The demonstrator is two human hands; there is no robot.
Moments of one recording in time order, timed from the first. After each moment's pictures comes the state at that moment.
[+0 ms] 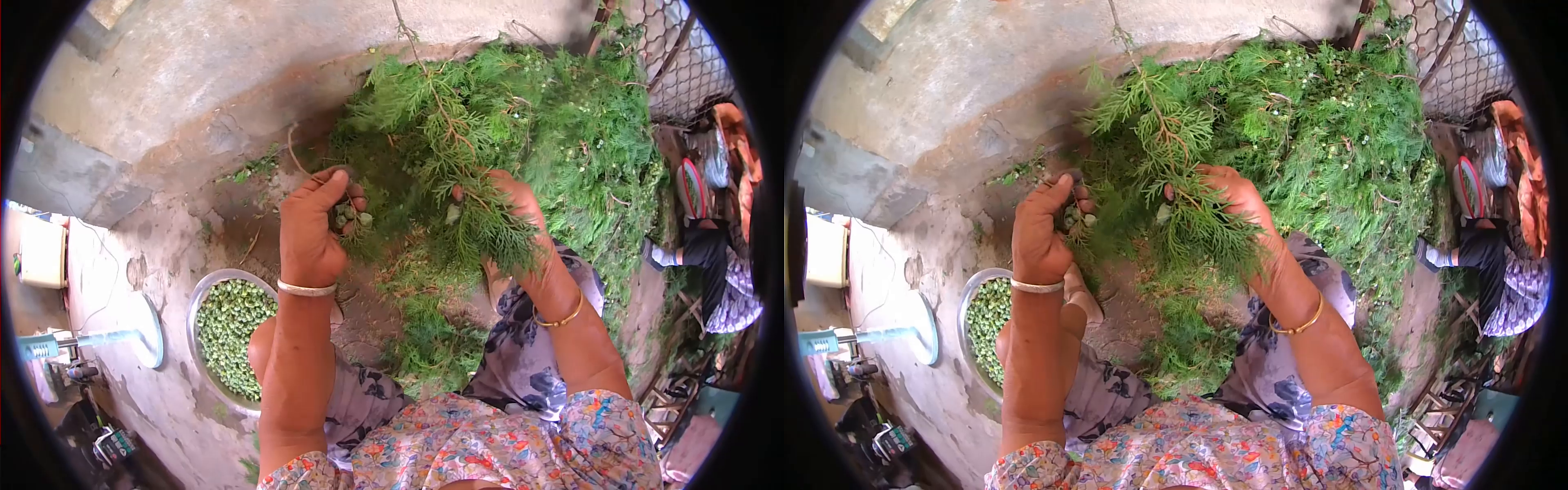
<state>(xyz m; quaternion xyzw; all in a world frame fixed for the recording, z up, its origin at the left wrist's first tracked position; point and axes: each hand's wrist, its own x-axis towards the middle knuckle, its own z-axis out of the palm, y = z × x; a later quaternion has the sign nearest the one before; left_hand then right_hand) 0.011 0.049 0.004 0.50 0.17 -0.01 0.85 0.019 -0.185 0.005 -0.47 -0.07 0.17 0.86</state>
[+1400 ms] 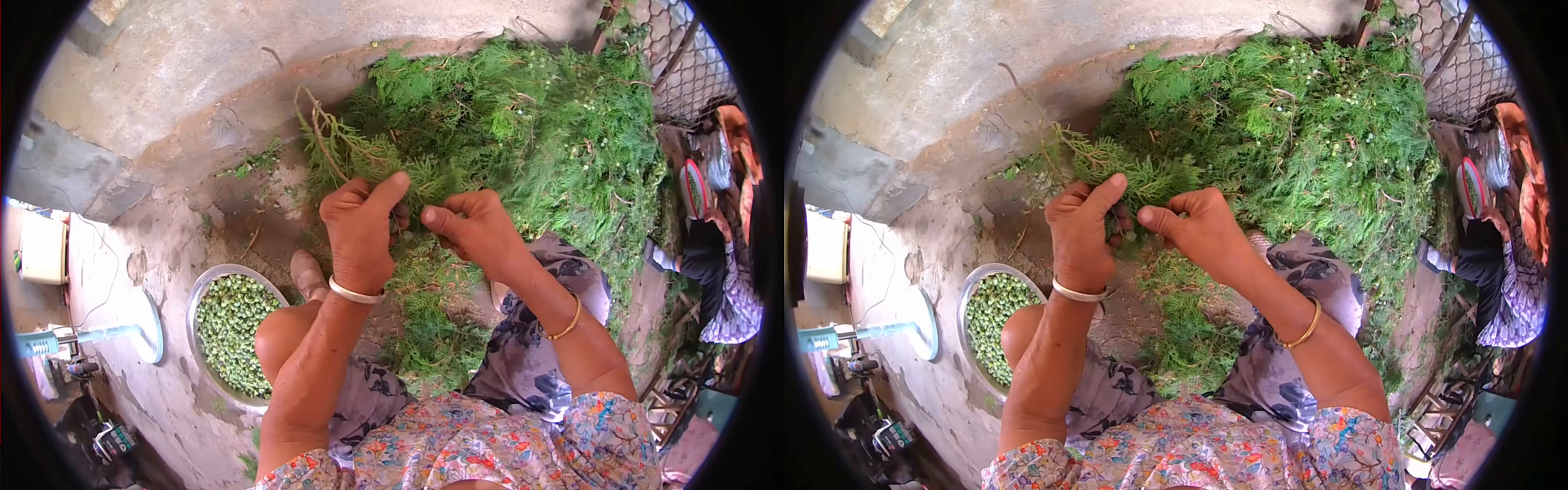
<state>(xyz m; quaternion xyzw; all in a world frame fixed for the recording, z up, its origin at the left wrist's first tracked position) 0.000 -0.004 0.011 0.59 0.19 0.03 0.78 0.006 -0.155 0.006 -0.76 -0.03 0.20 0.62</state>
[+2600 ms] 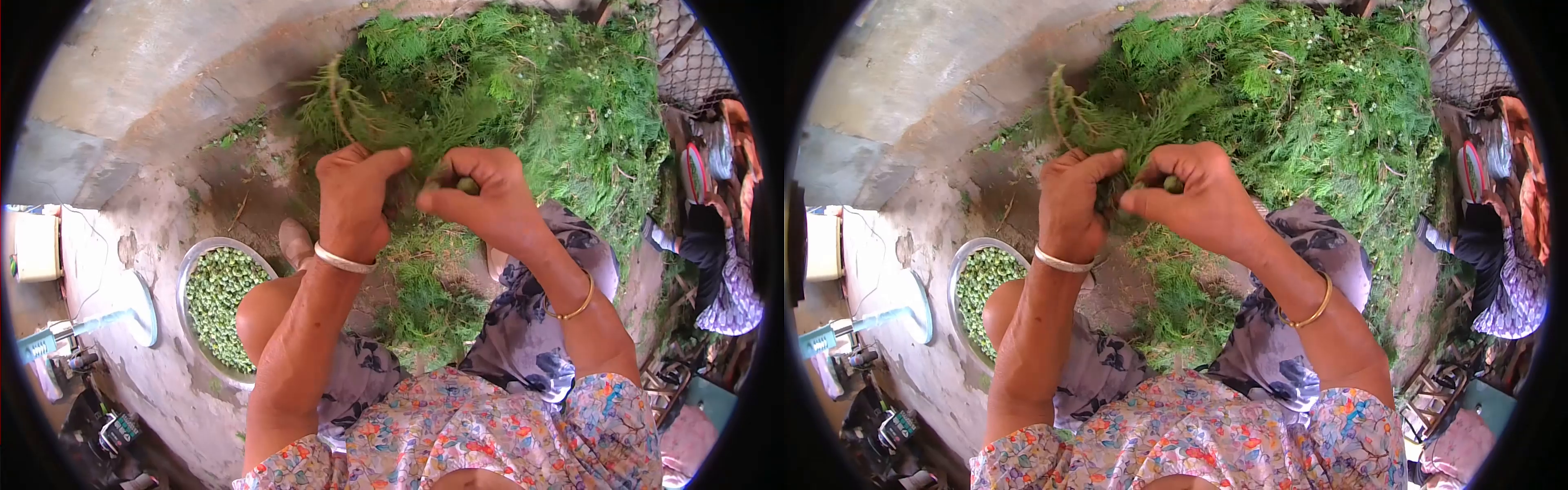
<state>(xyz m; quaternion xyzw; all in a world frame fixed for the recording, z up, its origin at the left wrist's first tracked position) 0.008 0.002 -0.009 0.55 0.20 -0.06 0.81 0.000 -0.163 0.008 -0.78 -0.17 0.07 0.59</state>
